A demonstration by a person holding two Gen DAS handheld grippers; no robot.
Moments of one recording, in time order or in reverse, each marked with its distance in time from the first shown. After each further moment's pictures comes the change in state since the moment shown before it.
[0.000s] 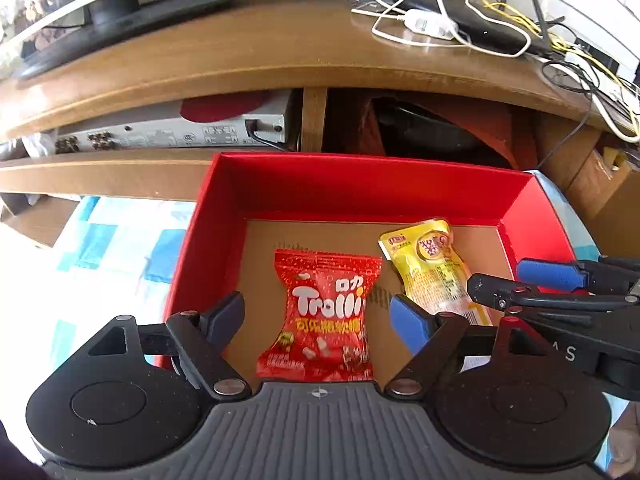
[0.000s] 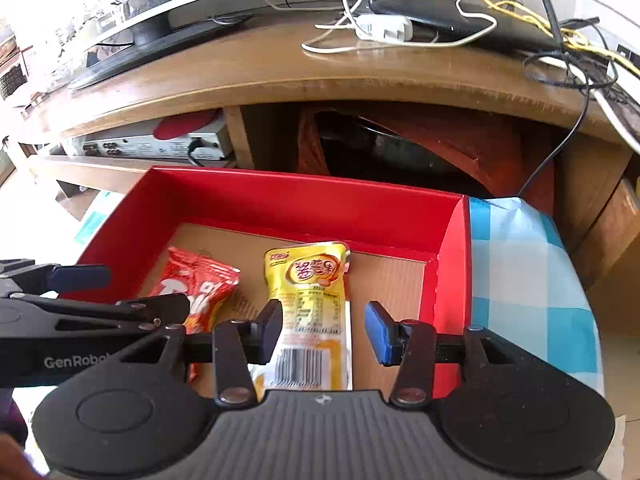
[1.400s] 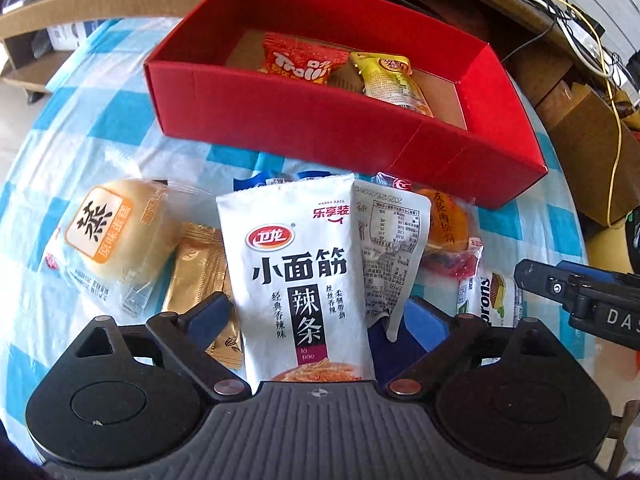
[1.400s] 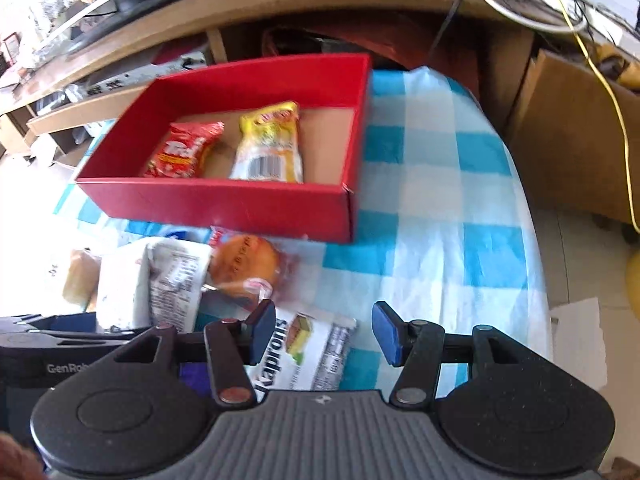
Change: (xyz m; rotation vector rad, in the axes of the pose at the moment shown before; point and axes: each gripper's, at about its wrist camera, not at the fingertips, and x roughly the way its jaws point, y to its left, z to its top) left arm -0.041 -0.014 -0.121 -0.164 0.210 -0.096; right arm -0.086 -0.030 -0.112 0.111 0.169 -0.047
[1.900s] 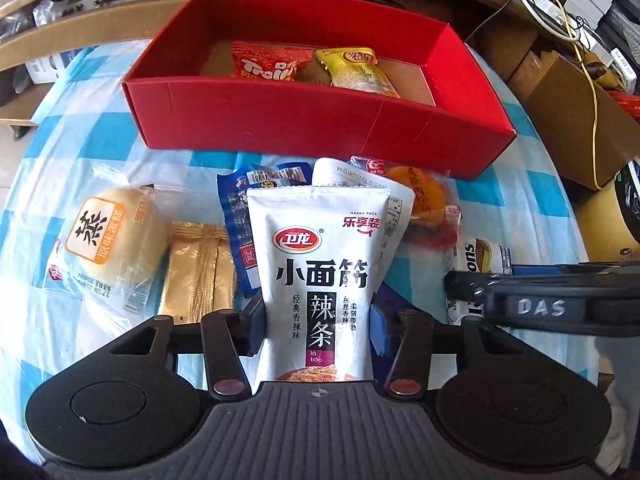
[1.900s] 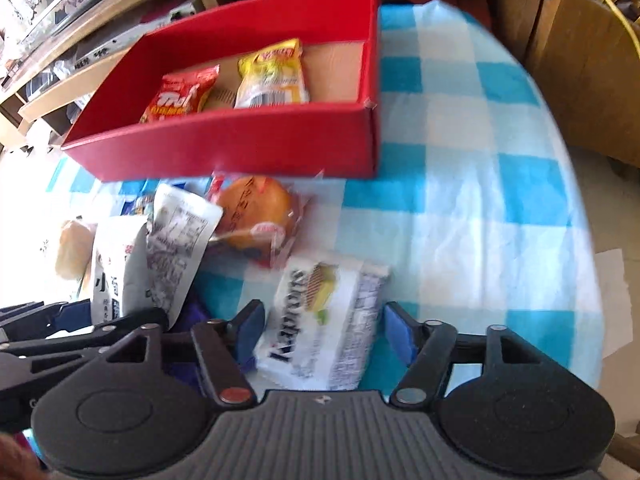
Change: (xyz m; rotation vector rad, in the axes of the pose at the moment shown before) left arm -0.006 -0.009 -0.011 0.114 -0.003 -0.017; right arm 0.033 0.016 -0.016 0.024 0.117 0.032
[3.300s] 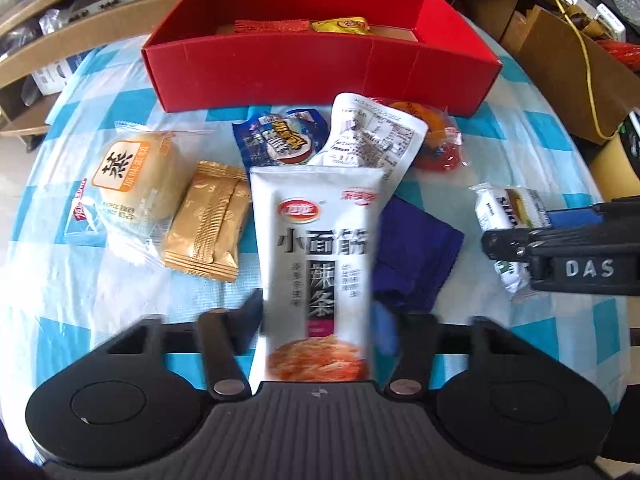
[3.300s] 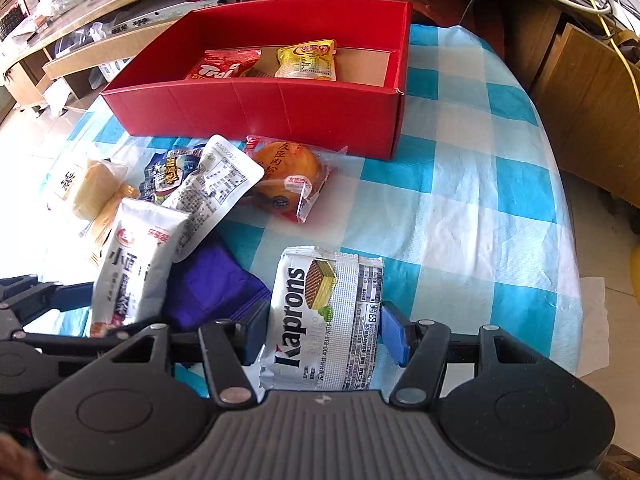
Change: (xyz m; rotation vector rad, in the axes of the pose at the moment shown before) left arm -0.013 -0.001 -0.043 0.081 0.003 0.053; right arm -0.026 0.013 -0.034 -0.125 -0.047 -0.031
